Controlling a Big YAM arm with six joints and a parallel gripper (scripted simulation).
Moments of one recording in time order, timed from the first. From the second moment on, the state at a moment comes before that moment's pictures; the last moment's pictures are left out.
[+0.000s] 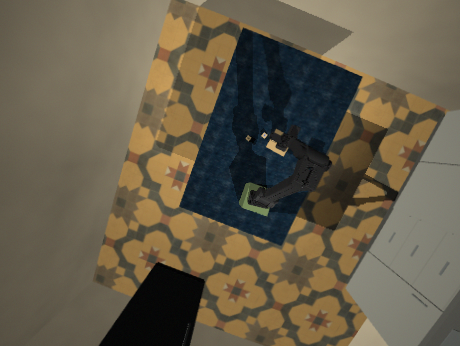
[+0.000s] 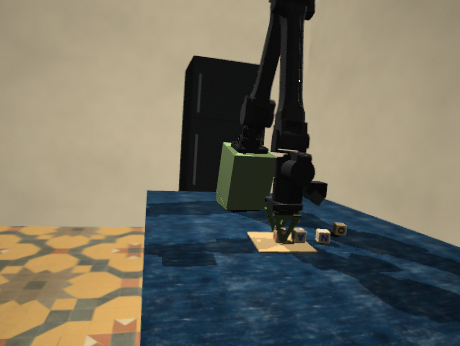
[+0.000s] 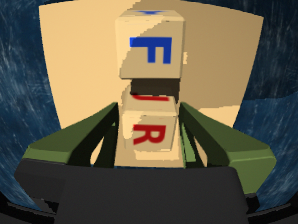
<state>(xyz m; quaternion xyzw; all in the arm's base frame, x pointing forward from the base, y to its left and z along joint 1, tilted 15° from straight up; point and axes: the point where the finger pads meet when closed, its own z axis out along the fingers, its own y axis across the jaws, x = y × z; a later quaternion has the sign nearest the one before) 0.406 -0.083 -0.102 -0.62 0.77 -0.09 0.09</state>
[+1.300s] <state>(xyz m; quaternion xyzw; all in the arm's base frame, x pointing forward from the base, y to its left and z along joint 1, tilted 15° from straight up) 0.404 -0.083 -0.099 -0.62 0.77 -0.09 0.09</state>
